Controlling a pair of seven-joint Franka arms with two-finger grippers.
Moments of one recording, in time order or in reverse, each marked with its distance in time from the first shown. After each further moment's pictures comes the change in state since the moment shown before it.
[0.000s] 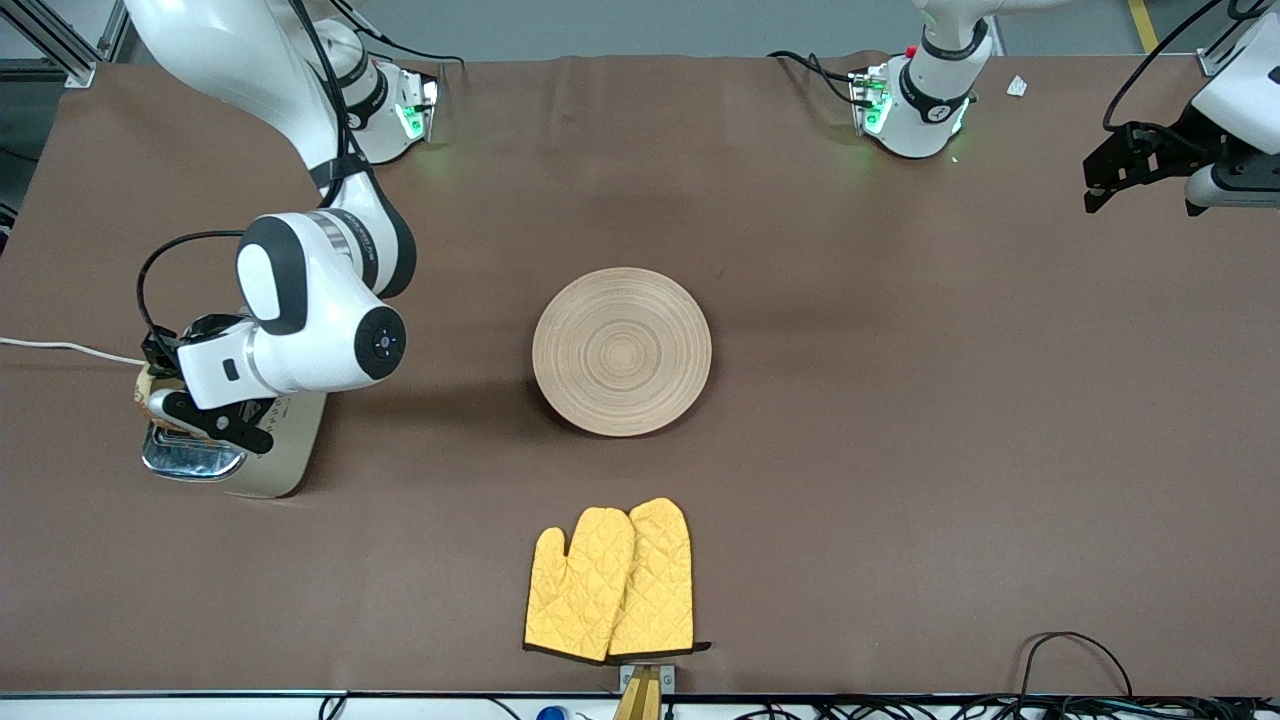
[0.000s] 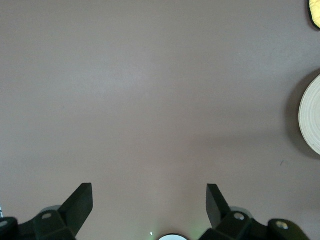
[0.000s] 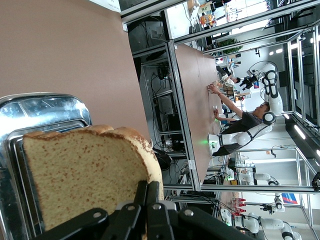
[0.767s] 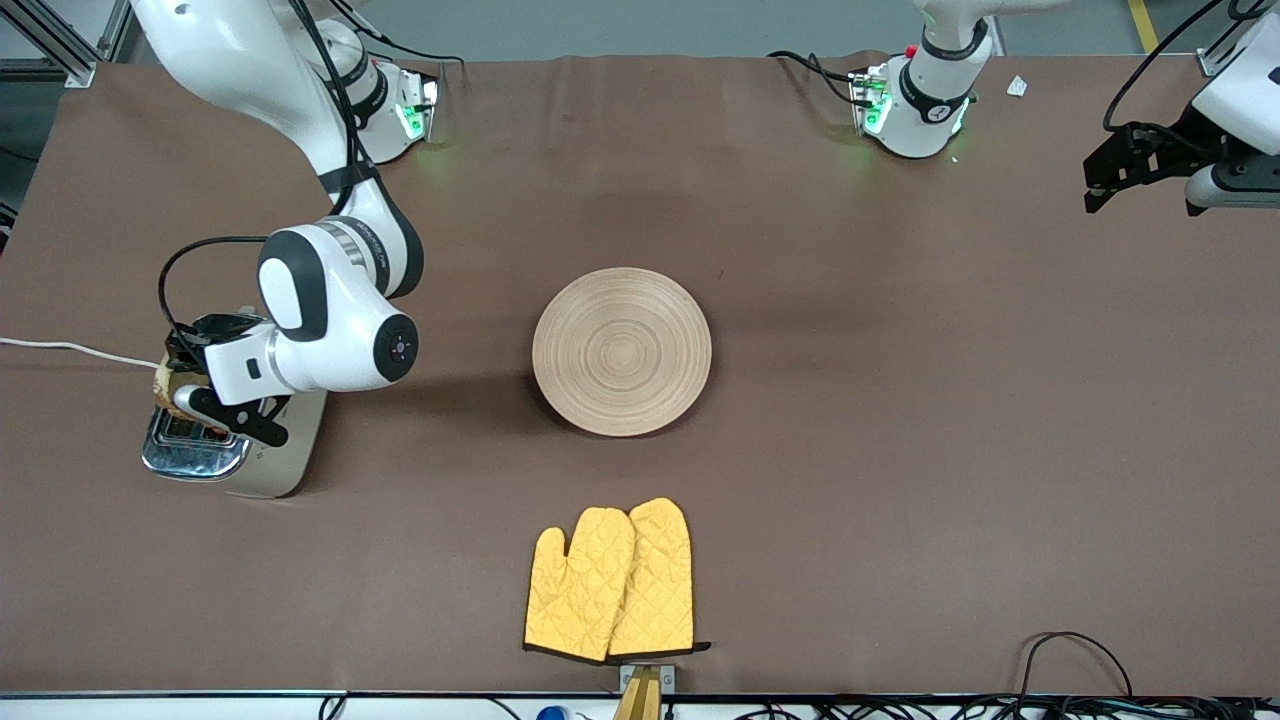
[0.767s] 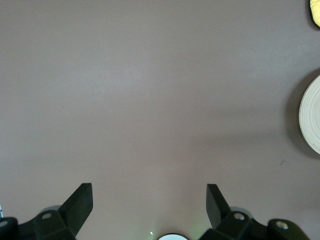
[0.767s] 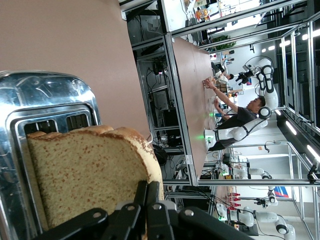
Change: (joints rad) left arm 0.000 0.001 0.001 0.000 0.000 -0.002 0.000; right arm 0.000 0.005 0.001 -0.089 0.000 0.018 0.086
